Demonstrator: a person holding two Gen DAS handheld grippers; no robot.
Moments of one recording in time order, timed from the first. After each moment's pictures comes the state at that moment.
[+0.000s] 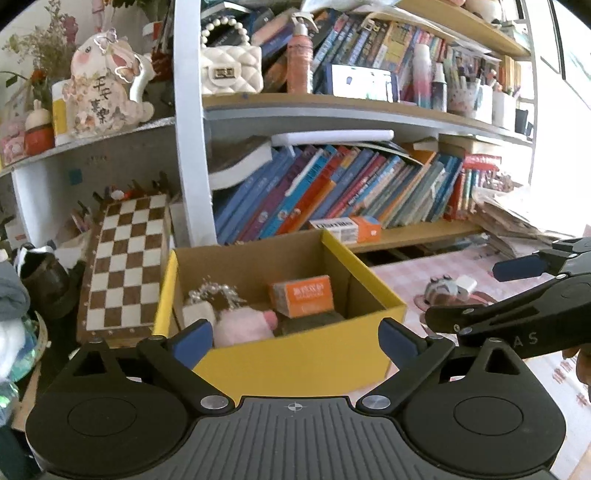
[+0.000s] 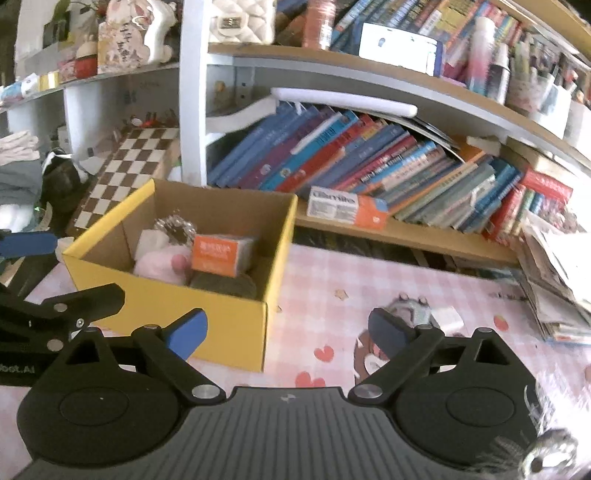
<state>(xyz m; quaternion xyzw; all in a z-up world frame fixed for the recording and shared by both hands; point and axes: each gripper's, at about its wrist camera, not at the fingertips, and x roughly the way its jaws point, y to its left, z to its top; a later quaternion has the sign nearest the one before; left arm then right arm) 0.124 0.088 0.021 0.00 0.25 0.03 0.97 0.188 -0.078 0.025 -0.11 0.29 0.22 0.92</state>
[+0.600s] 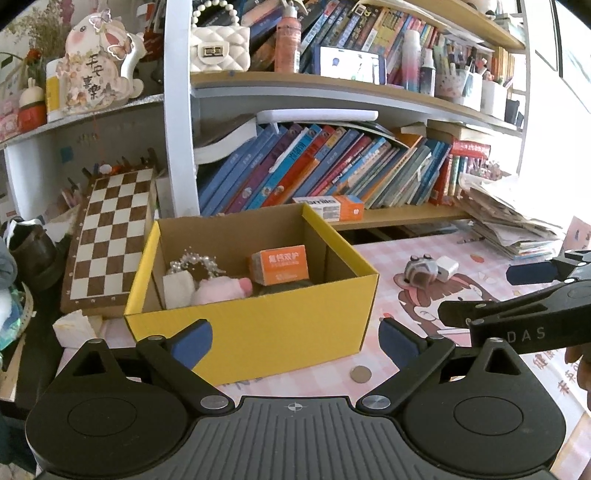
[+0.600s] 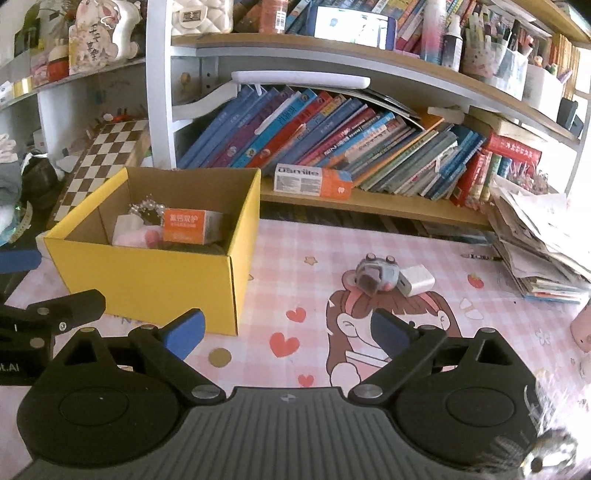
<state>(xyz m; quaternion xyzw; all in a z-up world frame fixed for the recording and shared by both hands) 0.112 0.073 0.011 -0.01 0.27 0.01 0.96 0.168 -0.109 0.011 -0.09 0.31 0.18 0.93</state>
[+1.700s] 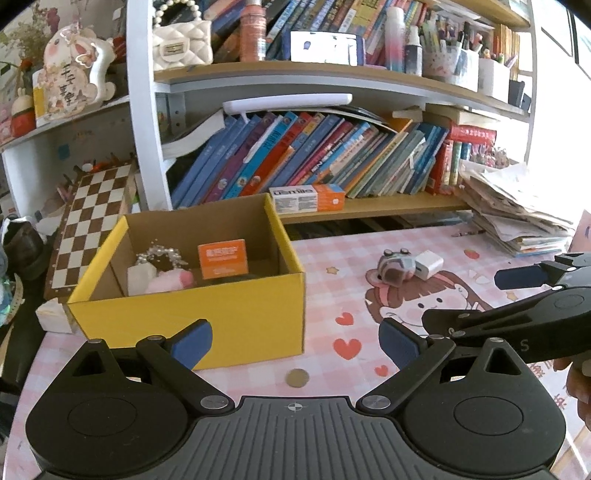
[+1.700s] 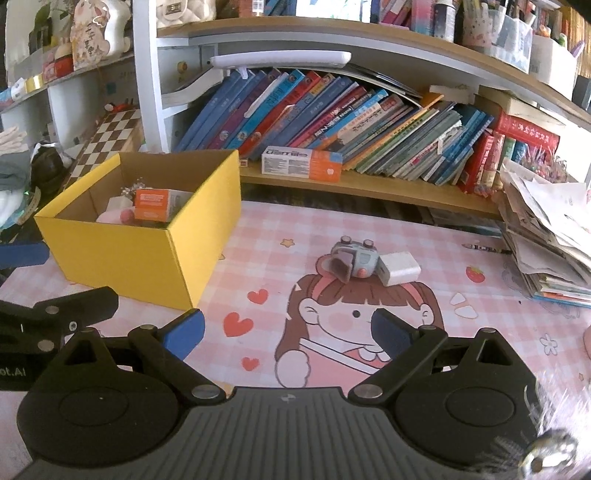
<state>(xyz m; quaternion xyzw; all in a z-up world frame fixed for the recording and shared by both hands) 0.136 -0.023 0.010 -0.01 0.29 0.06 0.95 0.210 -0.188 0.000 -0.09 0.33 0.24 0.91</state>
